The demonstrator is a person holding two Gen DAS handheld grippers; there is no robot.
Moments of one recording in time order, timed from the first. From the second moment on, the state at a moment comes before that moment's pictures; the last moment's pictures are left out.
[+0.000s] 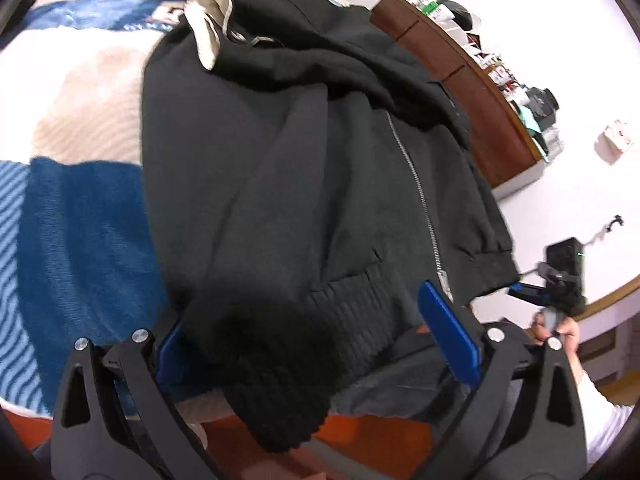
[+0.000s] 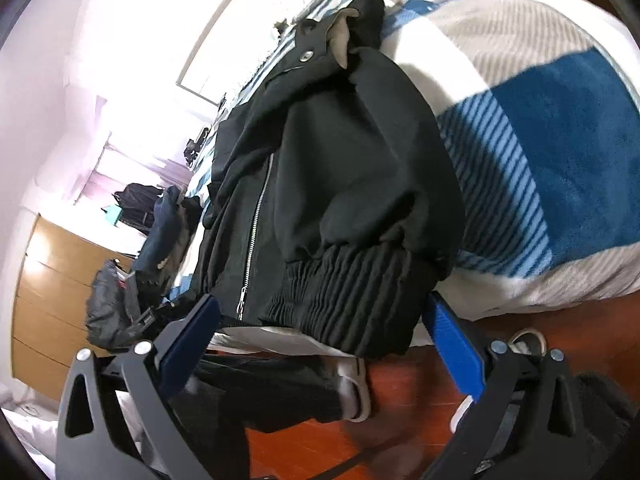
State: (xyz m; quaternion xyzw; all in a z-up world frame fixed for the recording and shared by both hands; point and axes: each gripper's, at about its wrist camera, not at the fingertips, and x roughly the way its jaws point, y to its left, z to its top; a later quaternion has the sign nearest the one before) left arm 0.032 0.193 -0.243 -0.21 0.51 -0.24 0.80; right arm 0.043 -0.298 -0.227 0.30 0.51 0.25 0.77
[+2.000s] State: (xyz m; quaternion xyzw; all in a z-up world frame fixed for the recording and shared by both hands) left arm -0.069 0.211 -0.134 -0.28 0.43 -0.28 0.81; right arm -0.044 -0.310 -0.112 0.31 0.43 0.25 0.81
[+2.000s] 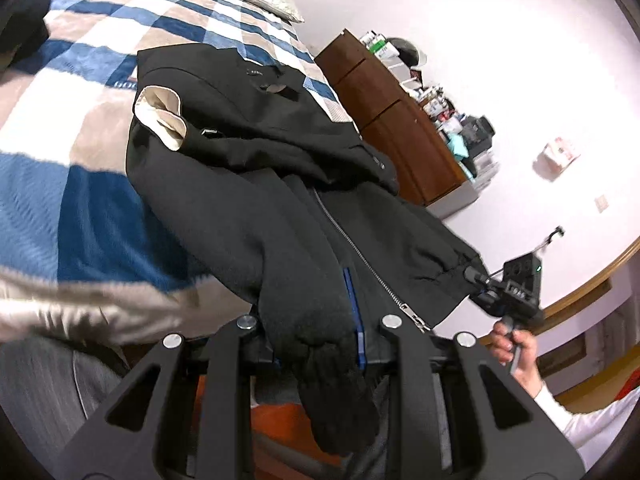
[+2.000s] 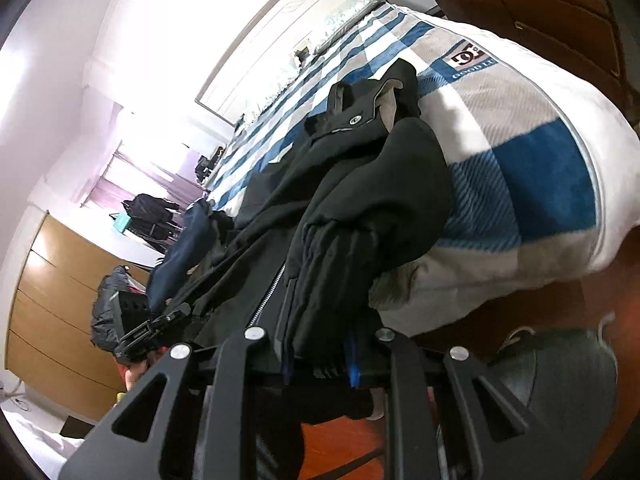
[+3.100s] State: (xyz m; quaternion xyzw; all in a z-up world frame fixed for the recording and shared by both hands) left arm 0.271 0.247 -0.081 -0.36 0.43 -0.17 0.81; right arm 0.323 -0.255 -0.043 0.36 0.41 0.21 0.81
